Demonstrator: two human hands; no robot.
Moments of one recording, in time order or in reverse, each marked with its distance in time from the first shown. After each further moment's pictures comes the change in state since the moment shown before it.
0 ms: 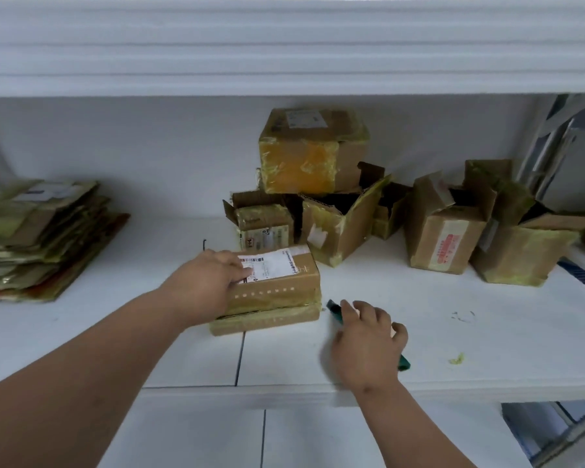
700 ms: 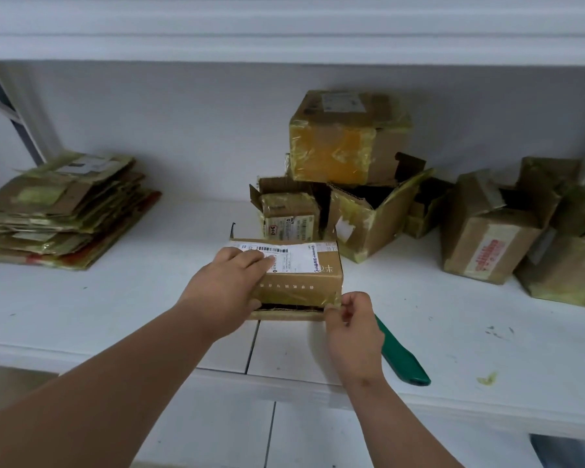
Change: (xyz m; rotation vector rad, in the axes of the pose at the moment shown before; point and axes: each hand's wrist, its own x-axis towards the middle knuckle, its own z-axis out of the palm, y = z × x) left_hand -0.017 0.020 0.026 0.030 0.111 -0.102; right_hand 0.011 -0.030 0.024 0.863 0.020 0.086
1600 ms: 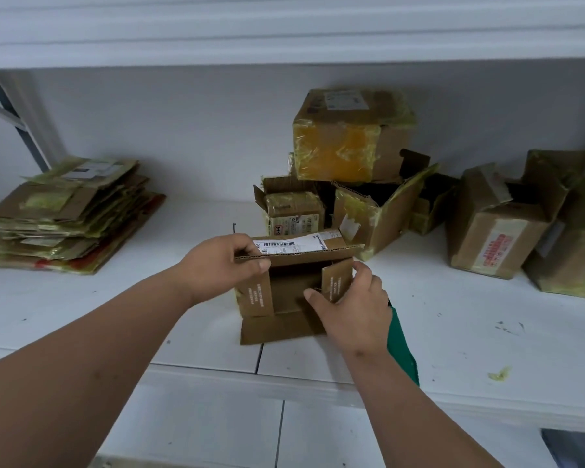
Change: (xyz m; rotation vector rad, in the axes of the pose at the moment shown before) left_hand 0.010 -0.027 -0.034 -0.660 -0.030 -0.198; right_hand 0.018 -0.030 0.003 -0.429 0.010 -0.066
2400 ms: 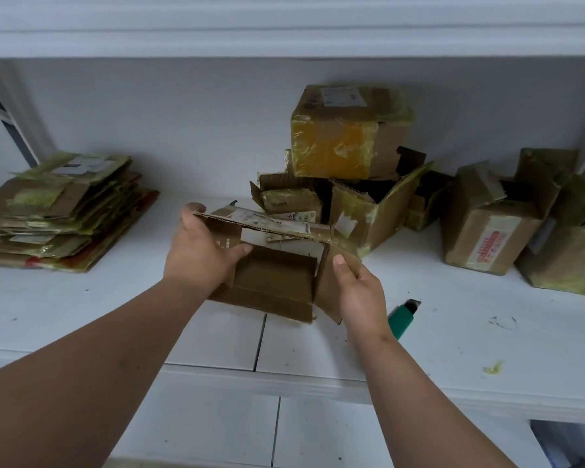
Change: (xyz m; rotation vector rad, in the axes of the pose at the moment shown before) left_hand 0.012 -0.011 0.010 -0.089 0.471 -0.268; right_hand 0.004 -0.014 -0.023 0.775 -0.232 0.171
